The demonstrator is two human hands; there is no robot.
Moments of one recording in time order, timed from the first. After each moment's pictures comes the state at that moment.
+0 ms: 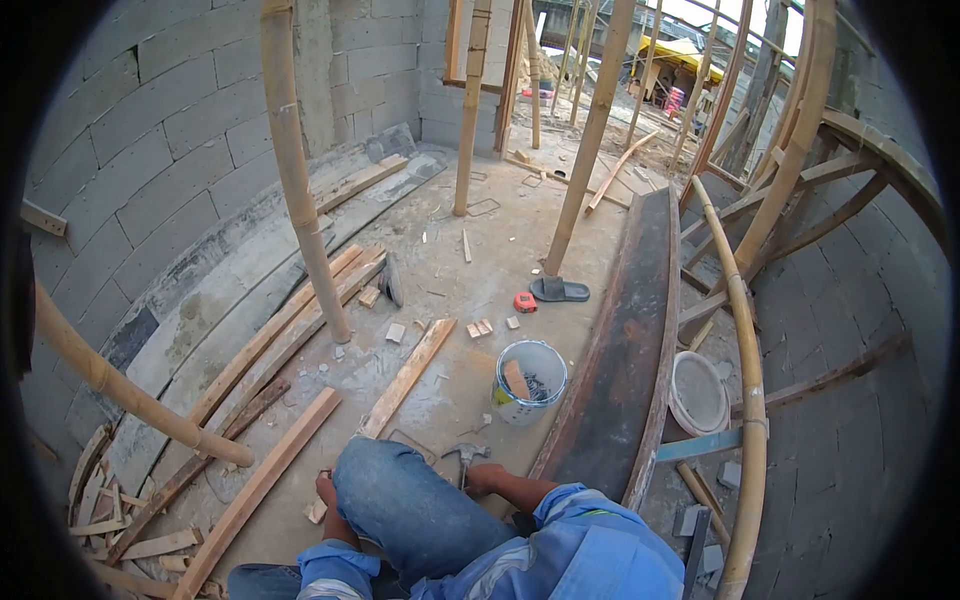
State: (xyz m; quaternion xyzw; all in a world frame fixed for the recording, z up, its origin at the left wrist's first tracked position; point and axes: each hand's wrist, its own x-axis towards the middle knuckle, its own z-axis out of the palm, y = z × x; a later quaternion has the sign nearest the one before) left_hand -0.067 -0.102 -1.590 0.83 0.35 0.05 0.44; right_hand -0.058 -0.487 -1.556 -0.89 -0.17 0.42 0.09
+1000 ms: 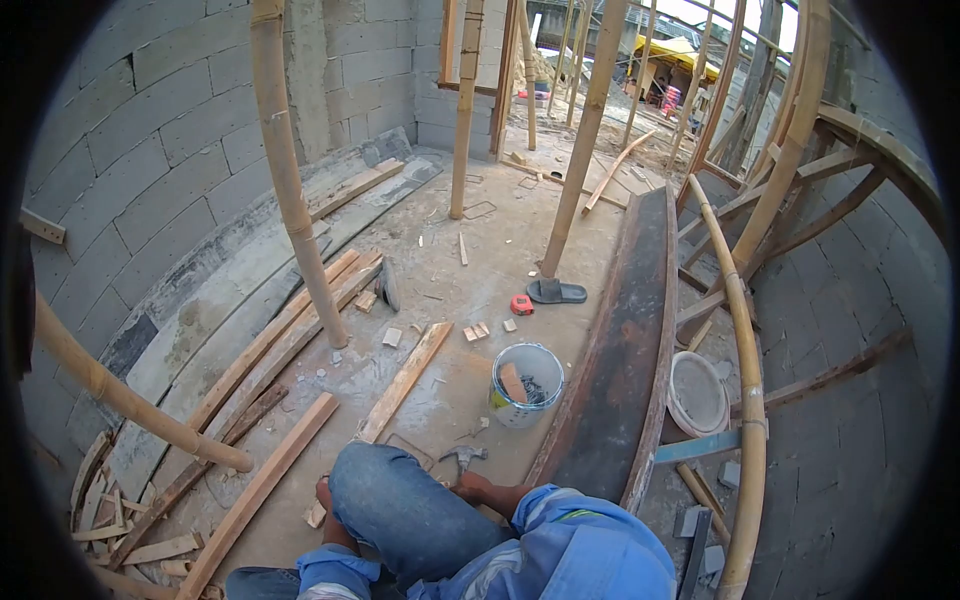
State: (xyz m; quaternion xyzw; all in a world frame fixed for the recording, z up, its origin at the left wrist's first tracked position) left_hand -0.066 -0.099 -1.602 0.85 0.32 0.06 0.41; right_hand -0.066 -0.472 -1.605 -0.90 -0.09 0.34 0.26
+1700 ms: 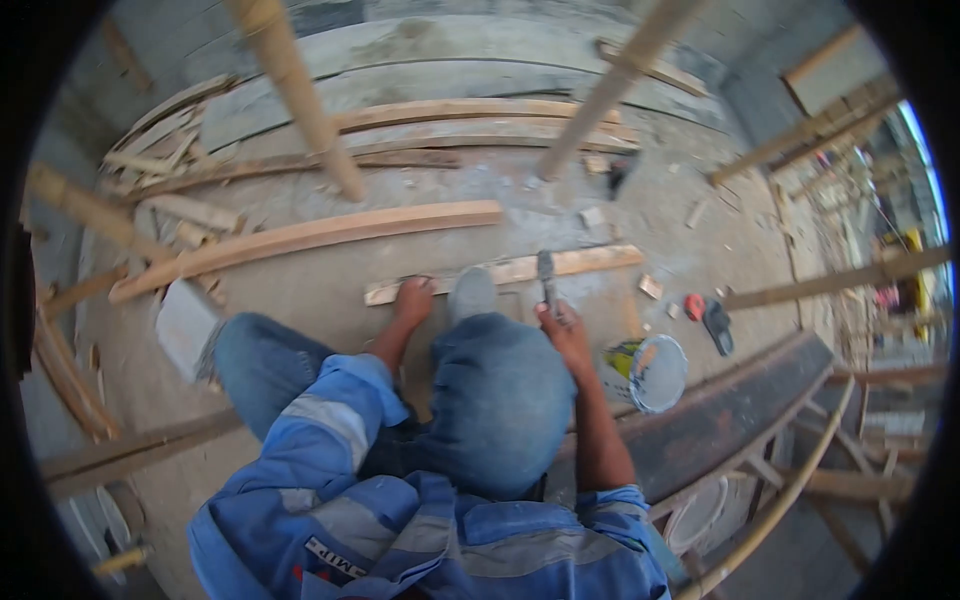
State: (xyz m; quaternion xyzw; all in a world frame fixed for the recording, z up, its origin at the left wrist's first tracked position) left_hand -0.081 -0.101 -1.636 0.85 0.31 0.09 0.41; right_hand 0.031 -0.383 -1.410 -0.79 -0.06 0.30 0.53
